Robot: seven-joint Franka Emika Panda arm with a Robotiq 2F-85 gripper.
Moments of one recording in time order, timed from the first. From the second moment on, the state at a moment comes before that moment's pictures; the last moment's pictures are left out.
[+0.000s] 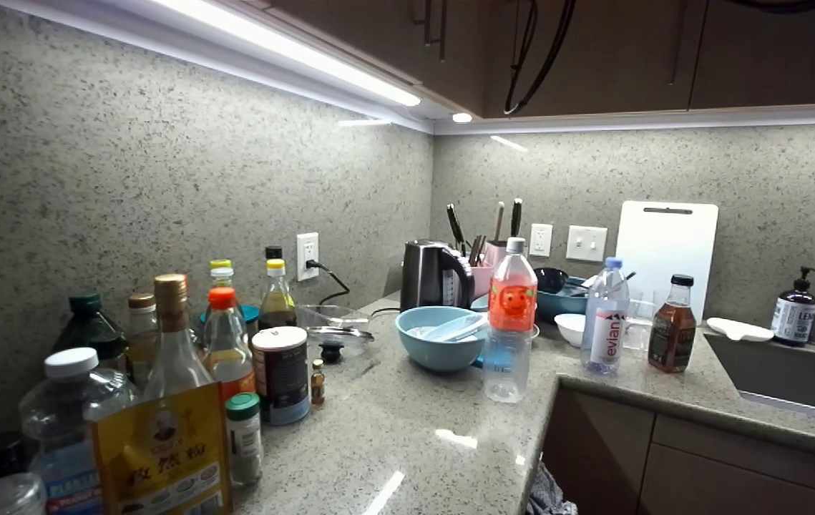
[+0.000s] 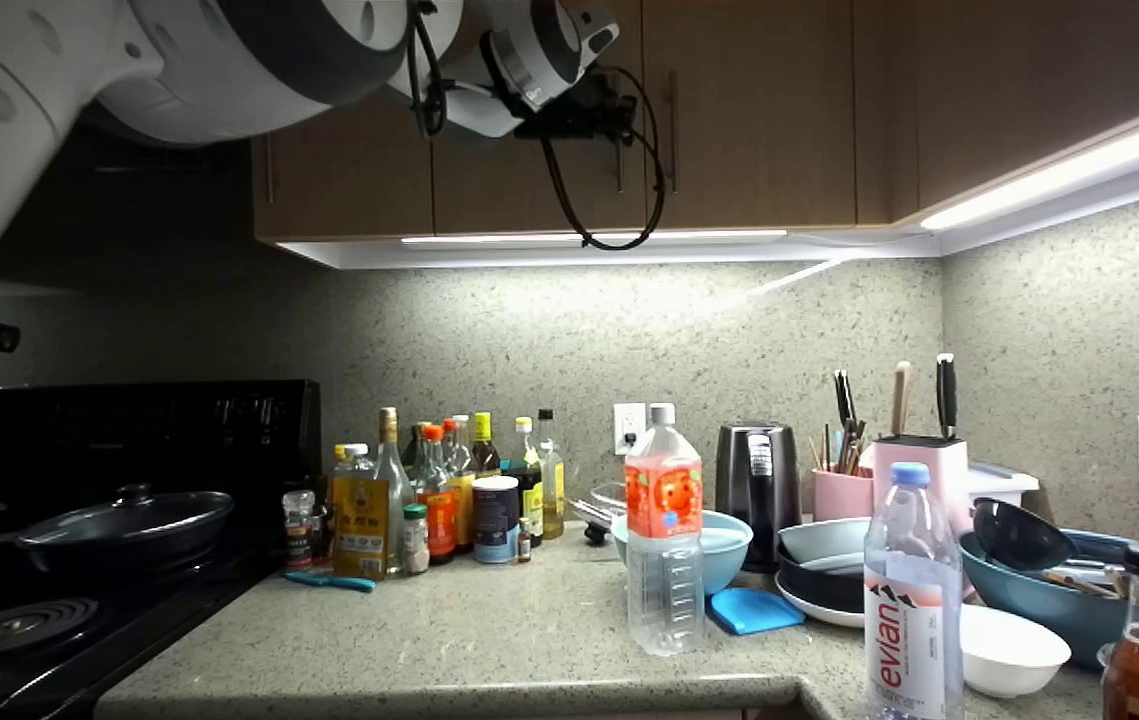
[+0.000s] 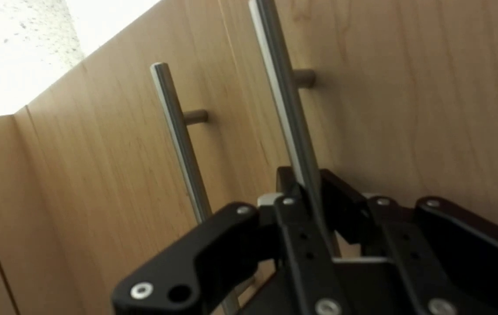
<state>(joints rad) -0.06 0.39 0.03 -0.95 -0.39 2.65 0.67</state>
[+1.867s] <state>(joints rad) 0.27 -0.31 -0.12 -1.84 -1.78 2.38 2.07</state>
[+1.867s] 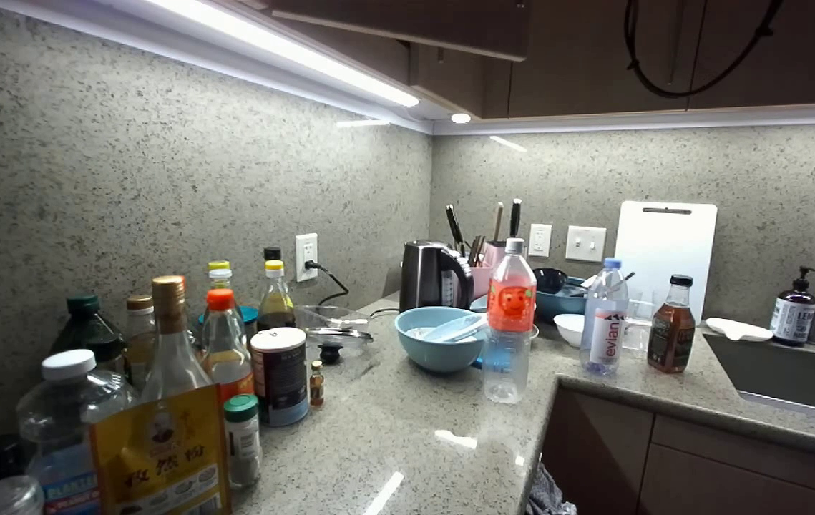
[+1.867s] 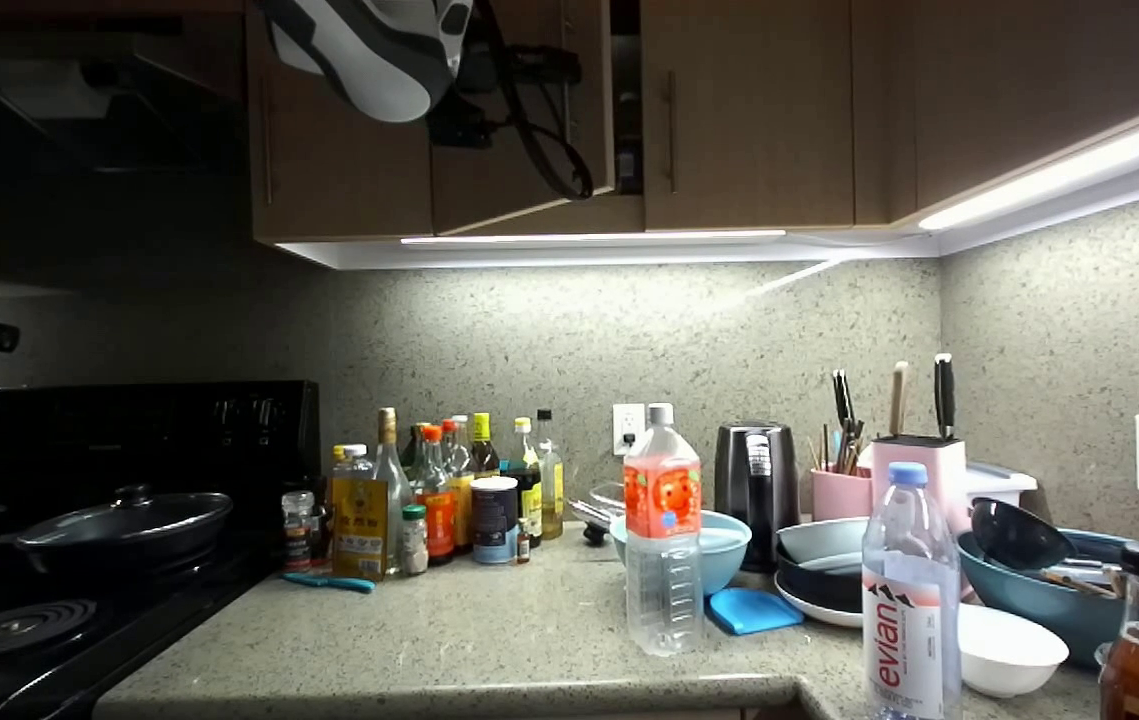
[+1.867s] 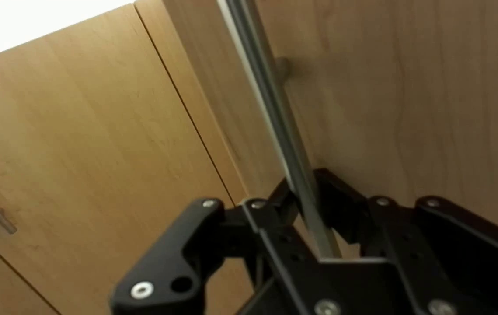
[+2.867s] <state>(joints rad) 0.30 -0.71 0.23 -2.18 -1.73 2.16 2.16</state>
